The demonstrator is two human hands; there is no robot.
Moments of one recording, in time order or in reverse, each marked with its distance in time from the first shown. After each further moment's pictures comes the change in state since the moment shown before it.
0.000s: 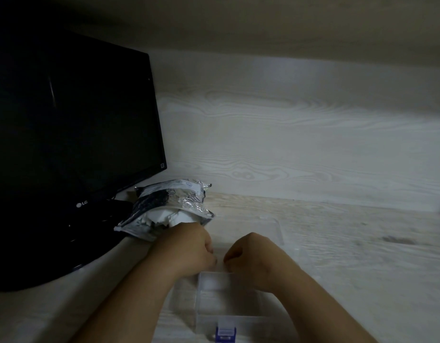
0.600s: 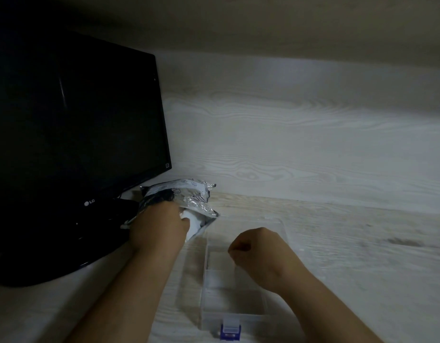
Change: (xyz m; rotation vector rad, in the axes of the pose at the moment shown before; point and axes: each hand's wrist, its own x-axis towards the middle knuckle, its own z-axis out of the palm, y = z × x) left_hand 0.018 -0.030 -0.008 0.128 0.494 -0.315; right_hand -0.012 0.001 -0.005 0.054 0.158 -0.102
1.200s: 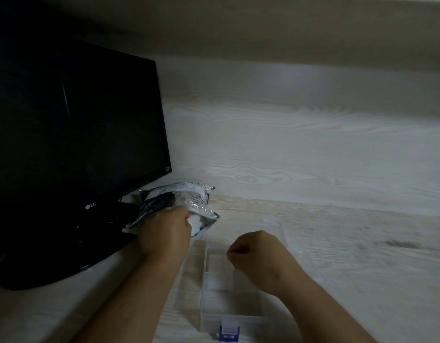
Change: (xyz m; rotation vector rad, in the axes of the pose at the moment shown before) left_hand -0.004 0.003 0.017 0.007 0.115 0.052; right_hand -0.002 0.000 0.000 0.012 0.001 -0.013
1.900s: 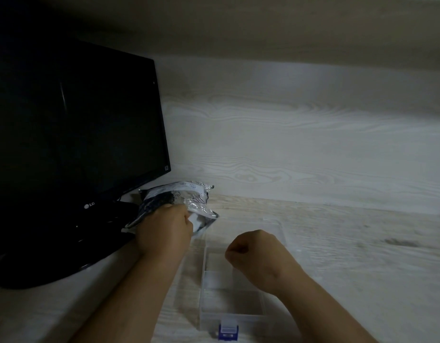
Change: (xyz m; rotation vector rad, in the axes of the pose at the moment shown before) left_hand -0.004 0.005 -0.014 -0.029 -0.008 0.016; right_hand 0.000 0.002 0.001 0.019 -0.008 -0.010
